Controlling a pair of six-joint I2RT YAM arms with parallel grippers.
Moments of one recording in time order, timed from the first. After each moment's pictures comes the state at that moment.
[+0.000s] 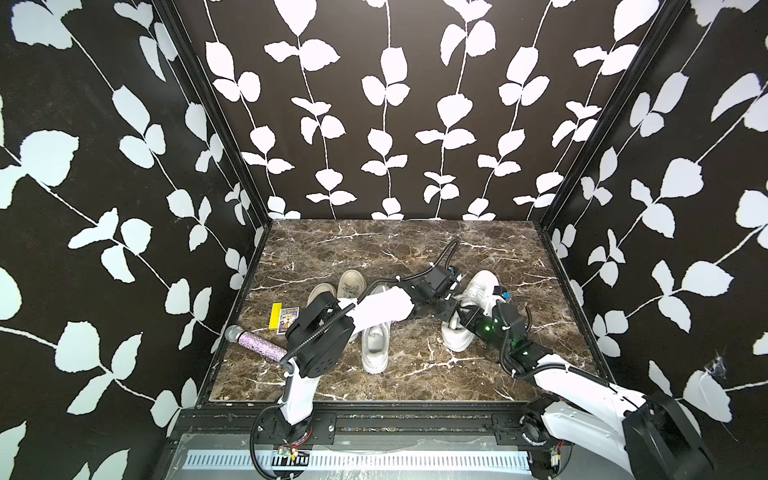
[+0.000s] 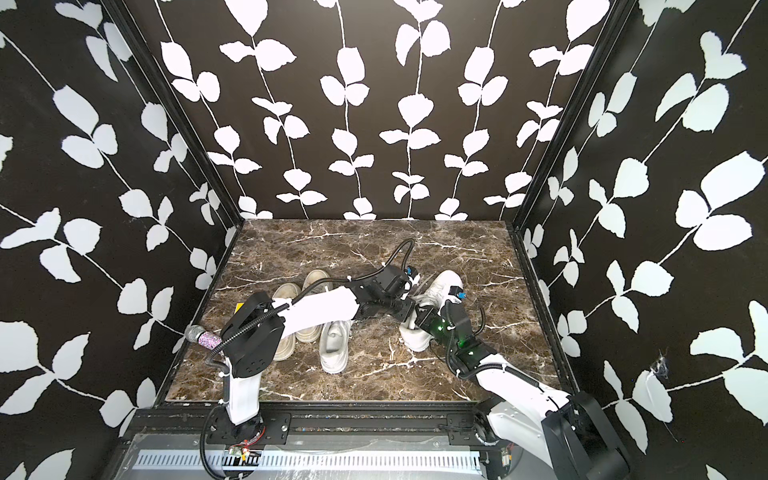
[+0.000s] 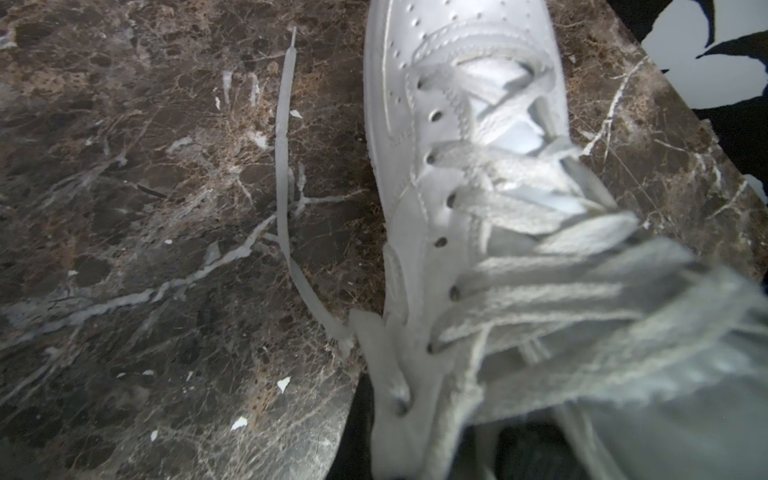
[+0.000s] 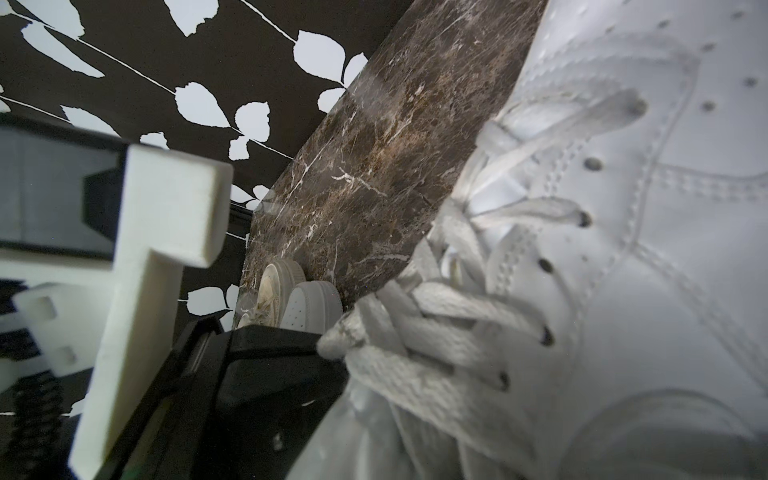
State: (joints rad) left arm -0.96 1.96 1.44 -0.33 0.04 -0.31; right arm 0.53 1.04 0.33 0.30 -0.05 0.97
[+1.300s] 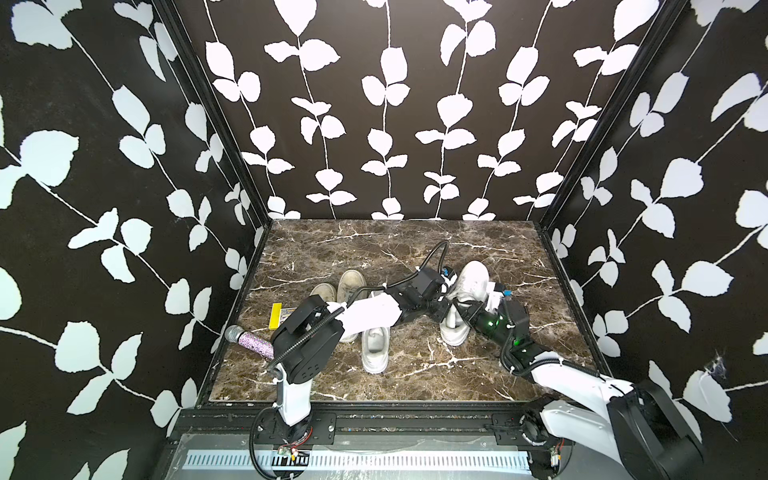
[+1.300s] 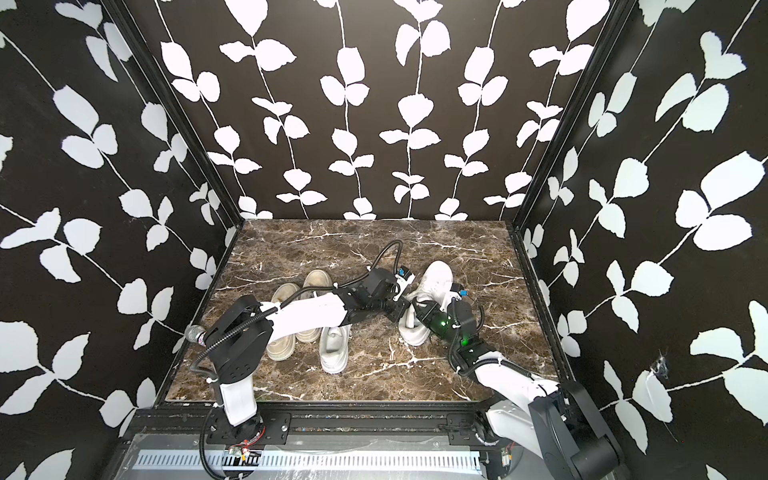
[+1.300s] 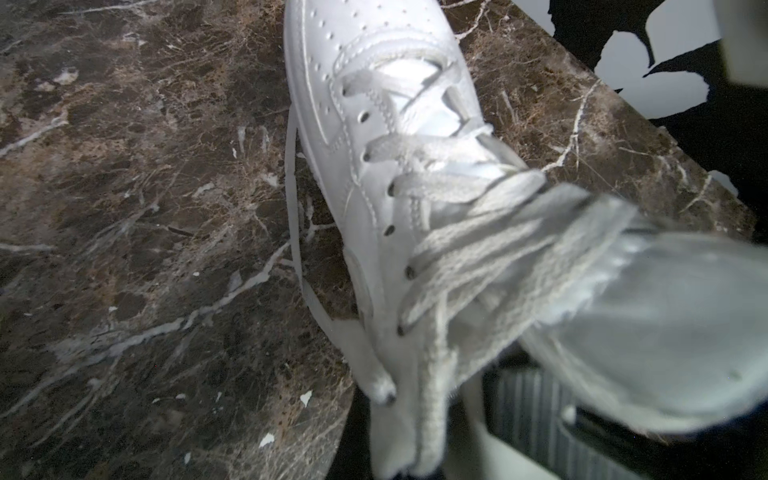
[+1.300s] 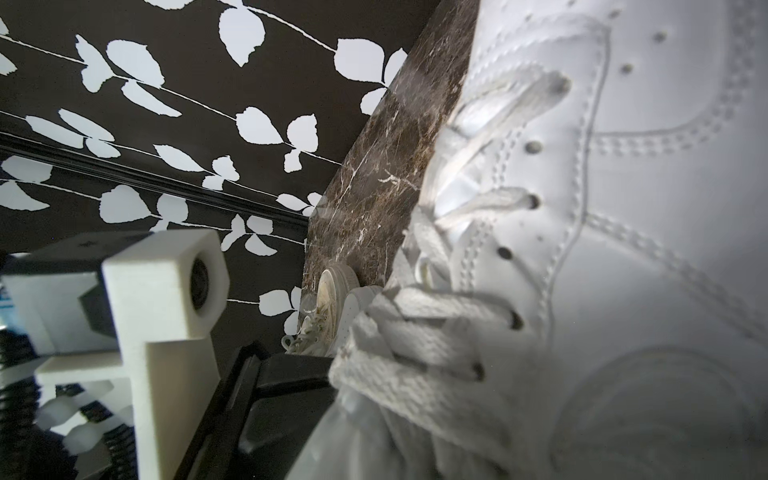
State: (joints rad) left arm -0.93 1.88 1.28 -0.13 0.07 -0.22; right arm 0.44 1.11 0.30 0.52 -0.21 1.10
